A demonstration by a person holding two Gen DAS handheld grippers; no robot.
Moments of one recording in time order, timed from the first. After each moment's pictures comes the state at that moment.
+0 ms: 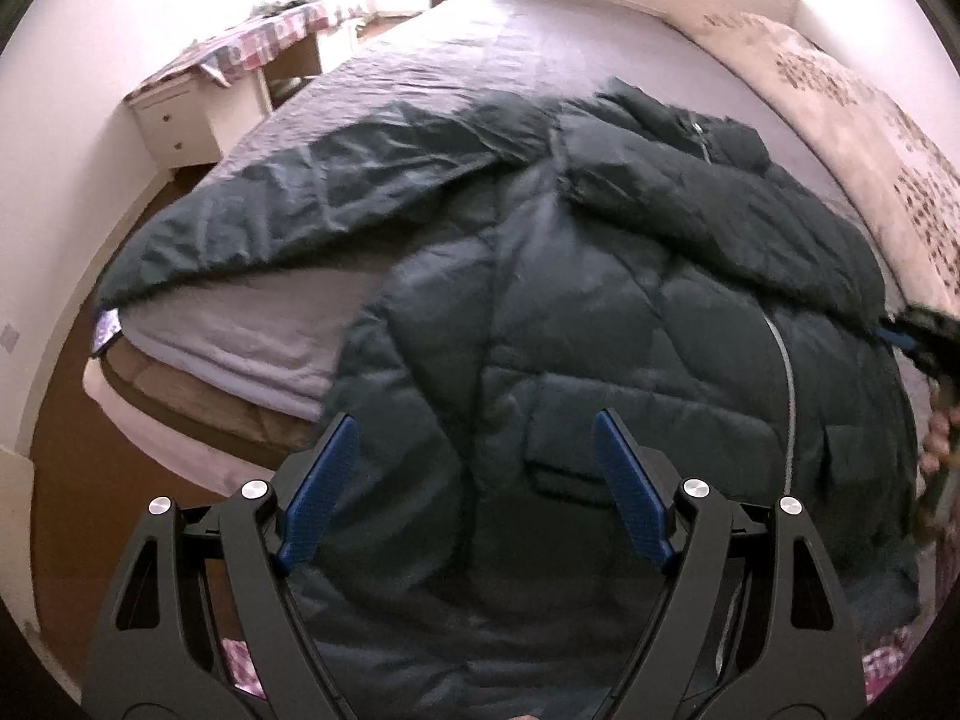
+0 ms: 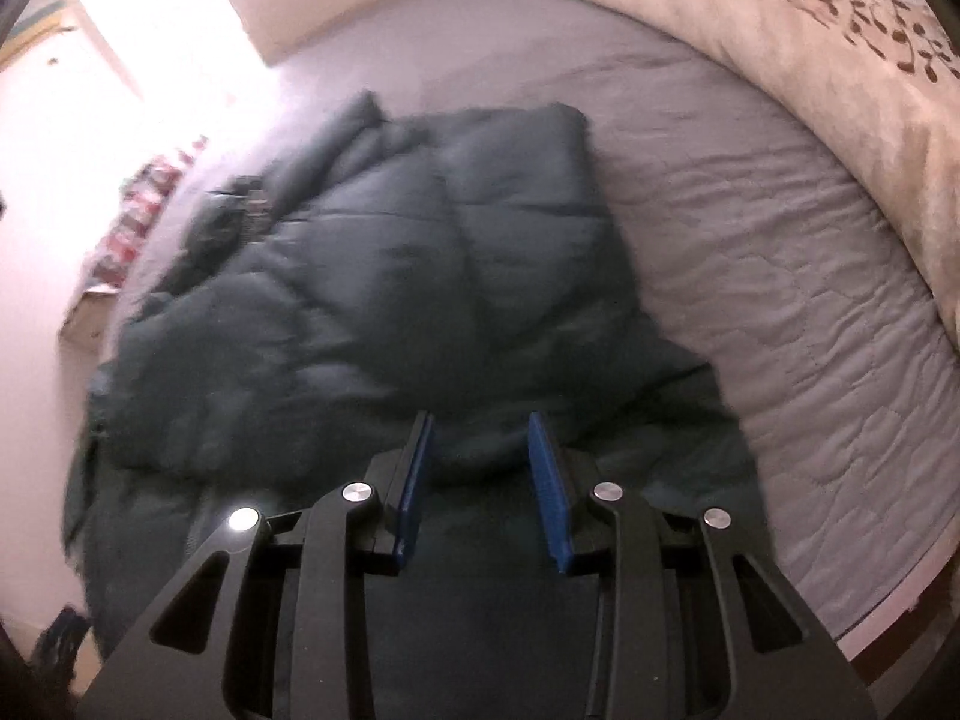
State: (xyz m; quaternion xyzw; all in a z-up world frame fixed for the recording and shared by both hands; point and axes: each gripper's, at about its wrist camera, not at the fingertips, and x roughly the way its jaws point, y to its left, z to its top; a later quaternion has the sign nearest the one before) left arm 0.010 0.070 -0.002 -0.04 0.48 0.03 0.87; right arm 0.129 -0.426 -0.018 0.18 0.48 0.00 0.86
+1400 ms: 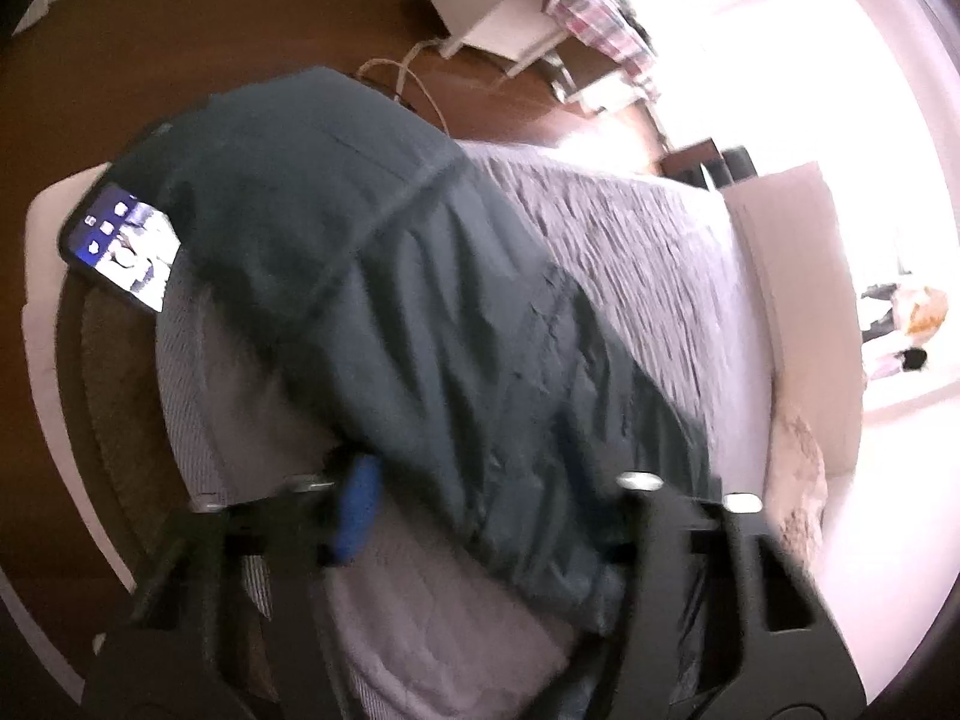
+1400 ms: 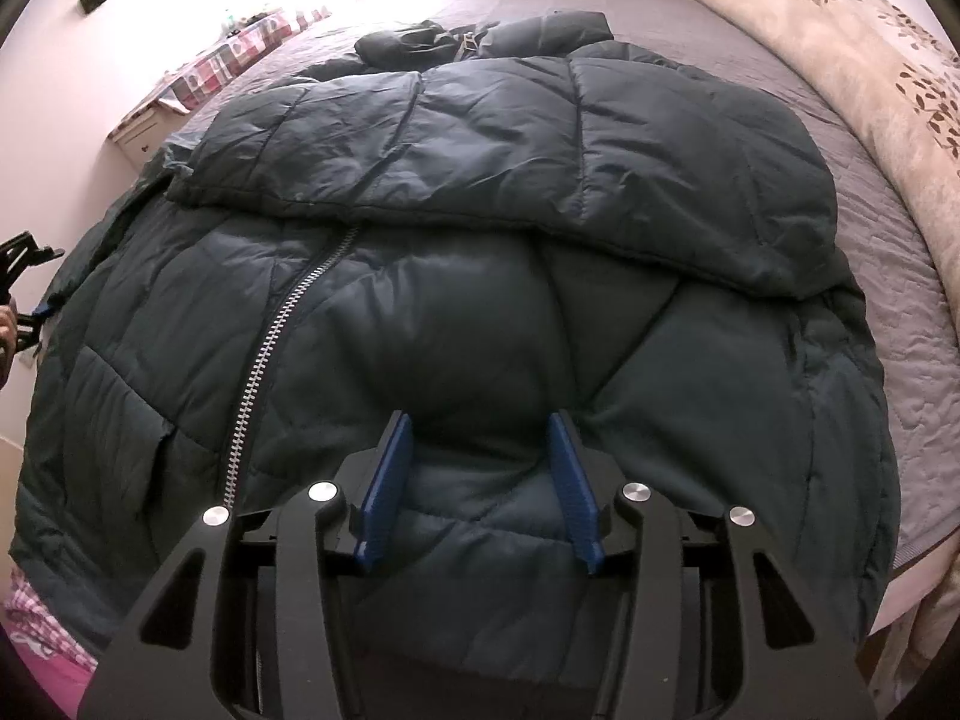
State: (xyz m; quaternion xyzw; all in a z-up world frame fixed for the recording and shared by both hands) left arm 0.111 0.341 -0.091 -0.51 0.36 0.19 0.76; right arm 0.066 -0.311 -0.045 0.01 0.51 0.08 0.85
